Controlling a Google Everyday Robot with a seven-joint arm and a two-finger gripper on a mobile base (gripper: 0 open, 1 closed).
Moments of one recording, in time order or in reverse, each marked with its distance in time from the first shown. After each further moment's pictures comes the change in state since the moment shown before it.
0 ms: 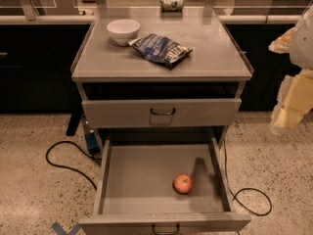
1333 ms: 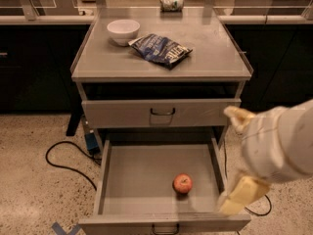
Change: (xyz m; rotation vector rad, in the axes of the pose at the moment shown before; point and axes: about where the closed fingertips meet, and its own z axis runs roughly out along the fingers) arm -0.045 0.120 0.079 0.057 -0.230 -0.068
